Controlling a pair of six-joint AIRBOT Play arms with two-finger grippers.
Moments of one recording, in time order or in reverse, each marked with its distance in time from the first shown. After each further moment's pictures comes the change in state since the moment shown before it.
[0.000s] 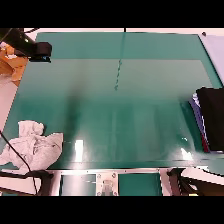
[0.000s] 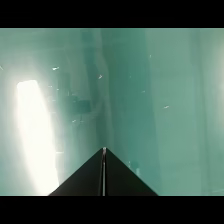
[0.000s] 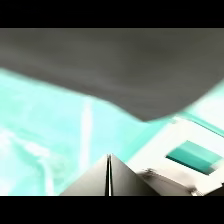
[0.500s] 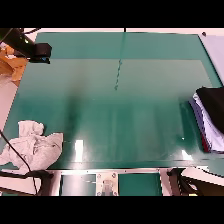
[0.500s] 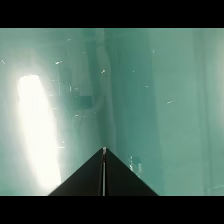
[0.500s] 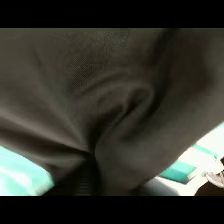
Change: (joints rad) left arm 0.000 -0.003 0.000 0.023 -0.021 0.000; right arm -0.056 0.029 -0.017 -0.144 -0.037 -0.001
